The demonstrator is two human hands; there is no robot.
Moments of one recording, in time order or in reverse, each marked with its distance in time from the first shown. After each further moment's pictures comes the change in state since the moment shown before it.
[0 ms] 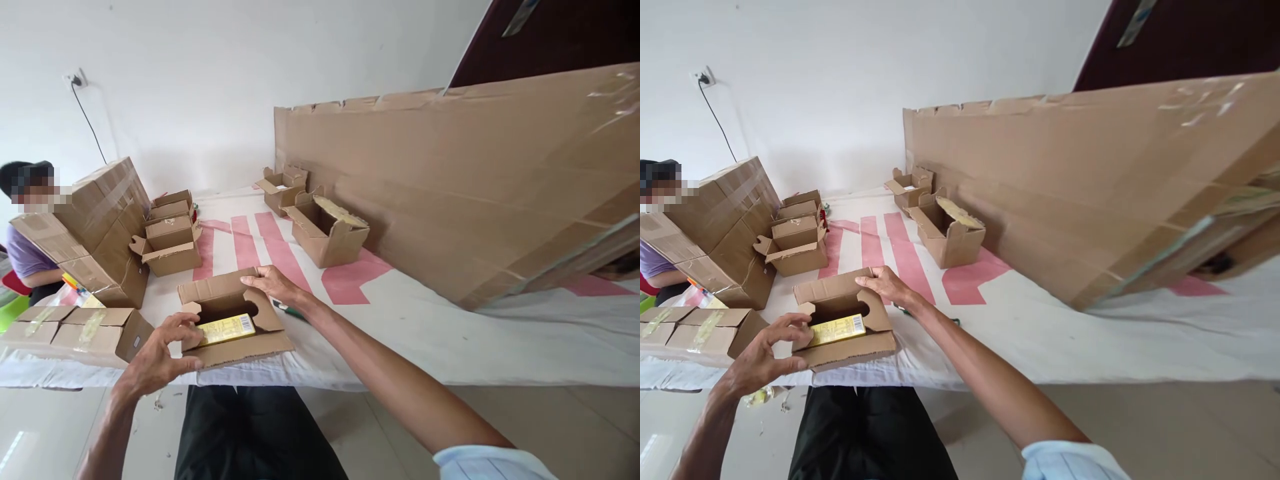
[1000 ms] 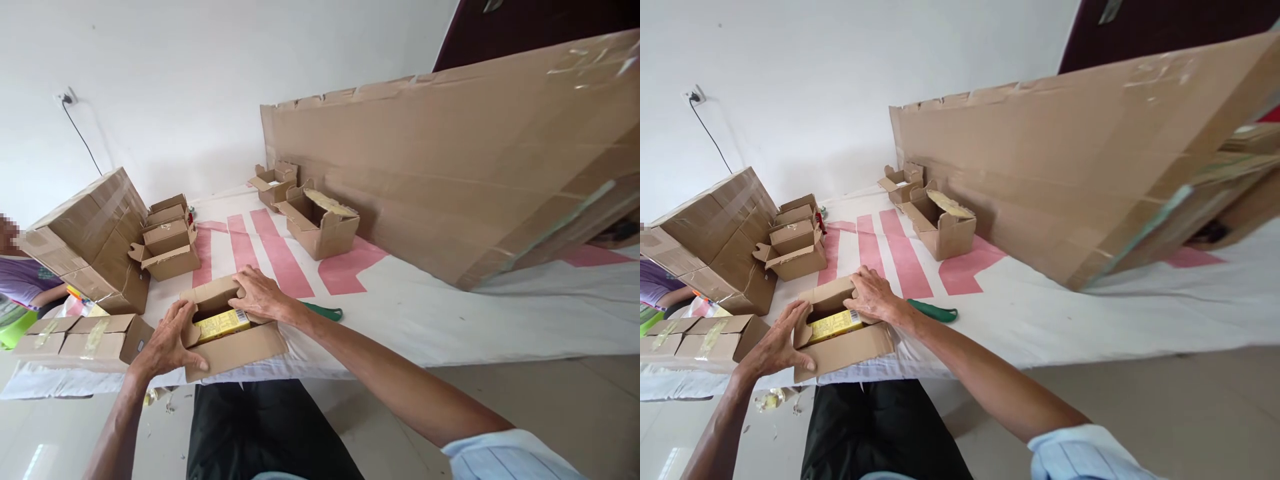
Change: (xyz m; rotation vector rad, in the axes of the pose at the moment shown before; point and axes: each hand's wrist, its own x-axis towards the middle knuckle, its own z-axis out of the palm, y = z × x) left_hand 0.028 -0.025 -0.002 0.373 -0.080 -0.032; right_hand -0.013 -0.007 0.034 -1.014 0.135 -0.142
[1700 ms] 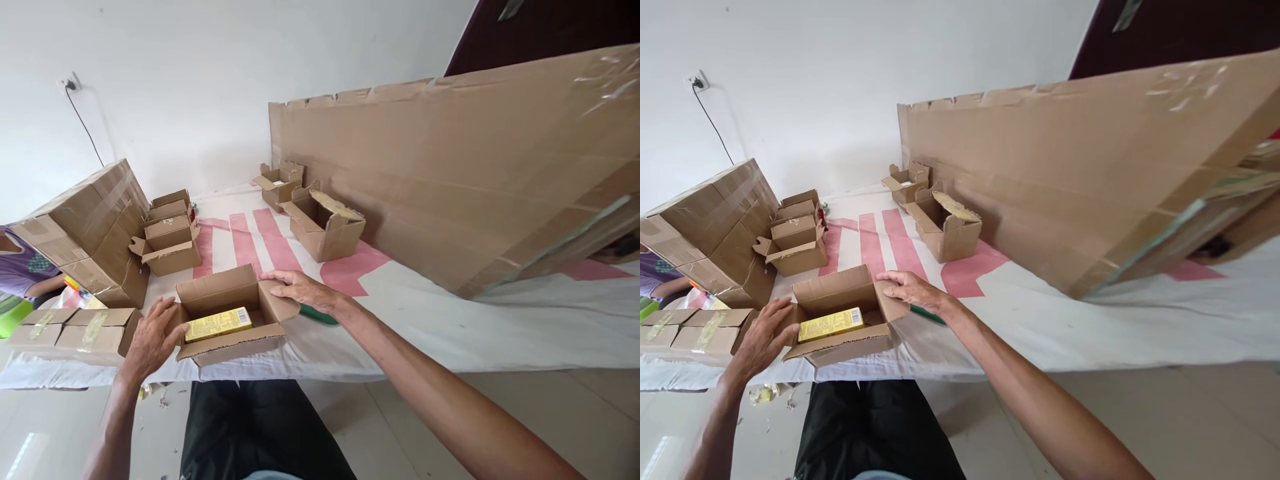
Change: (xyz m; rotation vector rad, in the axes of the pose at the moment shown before) left_hand -0.018 -0.018 0.000 0.120 0.282 -0.072; right_hand -0.032 0.081 -0.032 0.891 -0.204 0.165
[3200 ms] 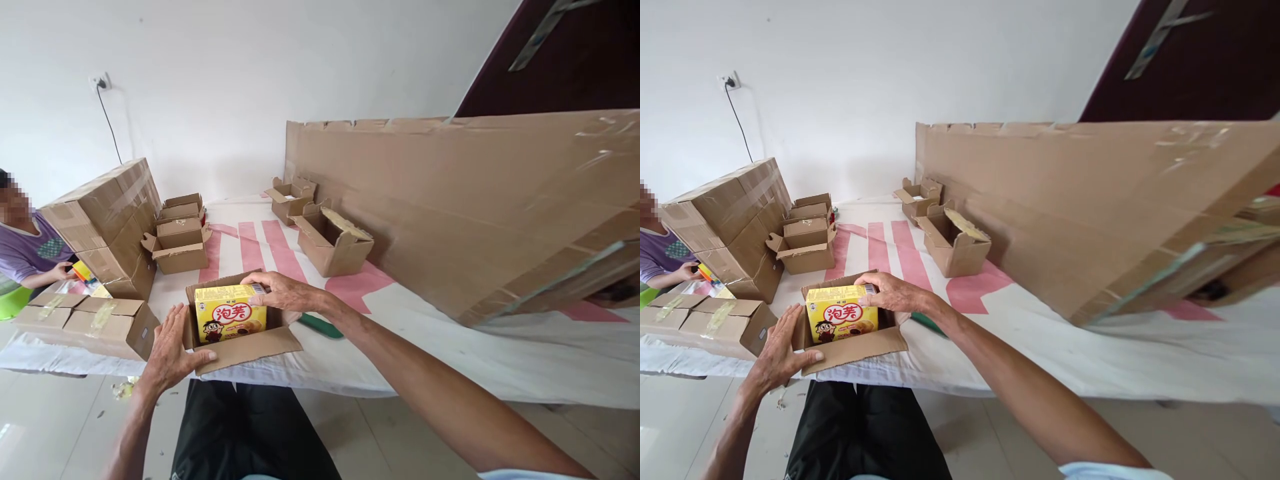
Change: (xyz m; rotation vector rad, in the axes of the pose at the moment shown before) left_hand -0.036 0.017 0.033 -0.154 -0.039 -0.124; right_hand 0.012 -0.080 0.046 -0.504 -0.235 -0.238
